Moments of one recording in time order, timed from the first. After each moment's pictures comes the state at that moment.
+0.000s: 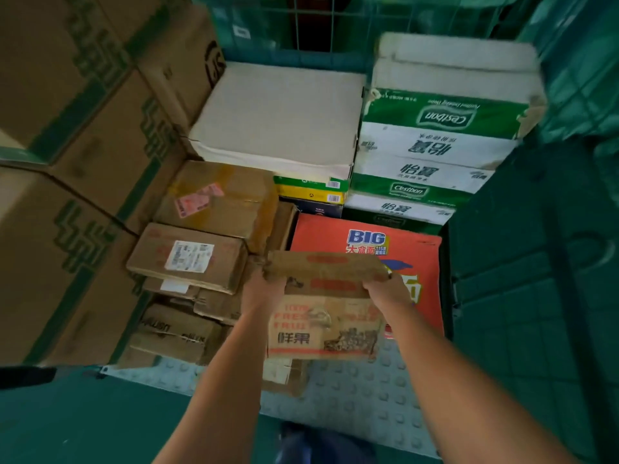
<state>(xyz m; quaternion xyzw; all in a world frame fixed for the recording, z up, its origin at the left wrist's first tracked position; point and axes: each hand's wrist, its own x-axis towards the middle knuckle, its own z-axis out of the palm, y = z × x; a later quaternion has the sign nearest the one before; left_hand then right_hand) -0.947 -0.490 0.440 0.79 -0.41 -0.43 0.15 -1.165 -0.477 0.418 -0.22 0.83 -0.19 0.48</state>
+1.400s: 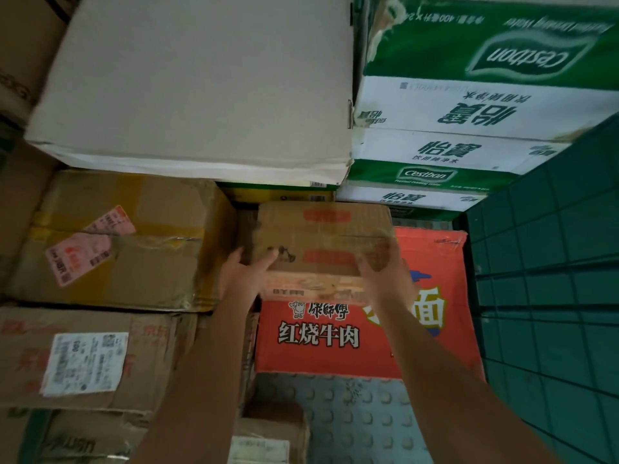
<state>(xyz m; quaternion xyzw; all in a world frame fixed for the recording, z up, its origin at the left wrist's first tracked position) -0.958 -0.701 0.268 0.77 -0.35 -0.50 0.17 -1.171 -0.642 0.269 -0.30 0.89 -0.17 0.30</state>
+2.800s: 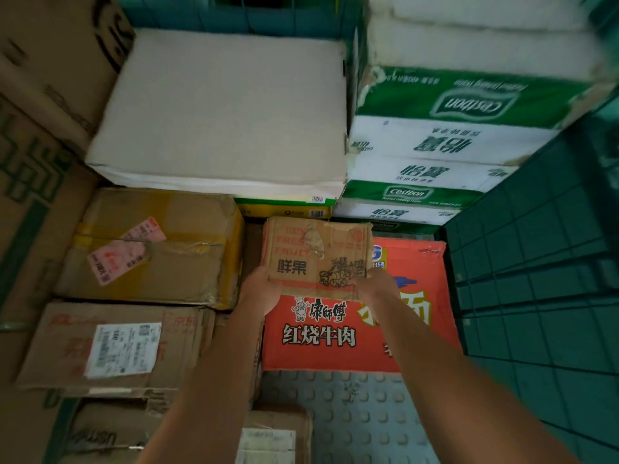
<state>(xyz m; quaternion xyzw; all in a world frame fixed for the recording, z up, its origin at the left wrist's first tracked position) -0.957 -0.675 0.319 0.74 -0.47 -0.48 0.05 -1.157 -0.632 0.324 -0.25 0.85 -0.11 0.44</state>
